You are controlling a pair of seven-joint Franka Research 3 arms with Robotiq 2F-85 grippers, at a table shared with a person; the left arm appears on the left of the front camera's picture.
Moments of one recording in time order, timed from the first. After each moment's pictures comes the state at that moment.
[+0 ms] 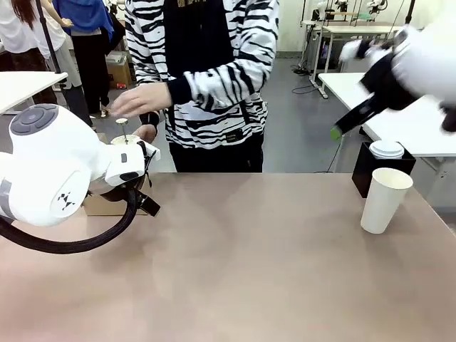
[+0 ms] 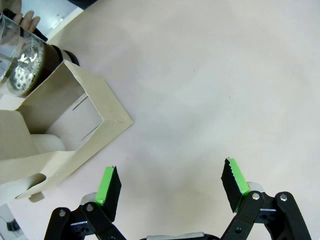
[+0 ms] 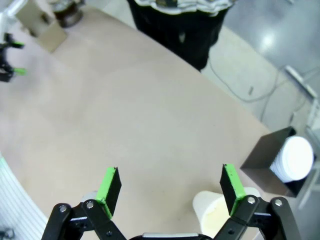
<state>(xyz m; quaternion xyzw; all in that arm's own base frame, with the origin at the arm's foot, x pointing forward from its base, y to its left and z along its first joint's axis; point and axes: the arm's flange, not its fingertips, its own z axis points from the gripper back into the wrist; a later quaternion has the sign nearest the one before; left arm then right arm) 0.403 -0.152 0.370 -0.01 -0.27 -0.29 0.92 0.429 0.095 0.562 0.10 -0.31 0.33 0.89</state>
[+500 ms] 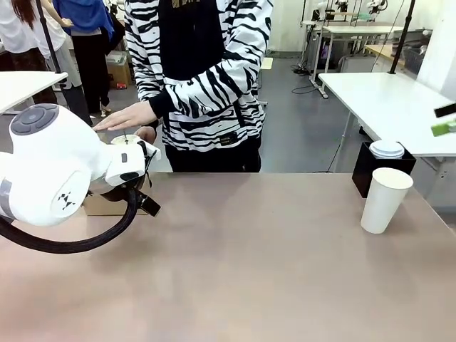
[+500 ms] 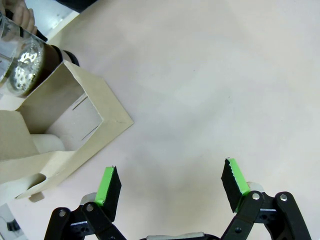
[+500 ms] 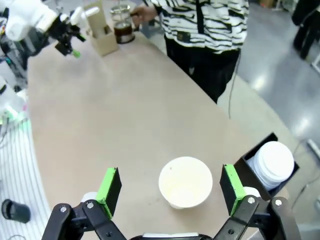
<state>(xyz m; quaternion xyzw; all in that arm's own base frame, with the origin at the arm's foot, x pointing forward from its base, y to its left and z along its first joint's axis) 0.403 -0.152 0.370 -0.01 -0.27 -0.29 0.92 0.390 -0.109 0.528 0.23 -0.43 0.42 0.77</state>
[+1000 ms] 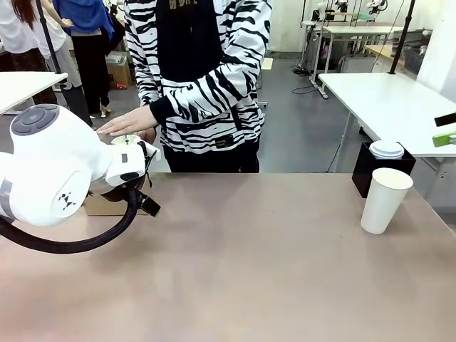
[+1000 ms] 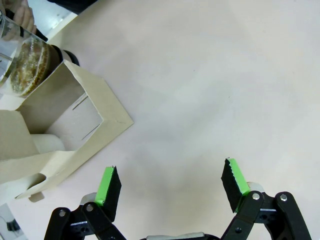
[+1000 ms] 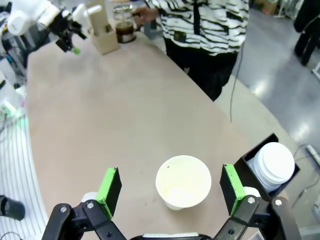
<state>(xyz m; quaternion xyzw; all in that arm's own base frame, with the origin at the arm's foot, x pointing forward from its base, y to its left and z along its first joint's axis) 0.404 -0.152 0.370 -0.01 -0.27 -0.29 0.92 0.393 -0.107 0.520 0.22 -0.43 0.43 0.76</state>
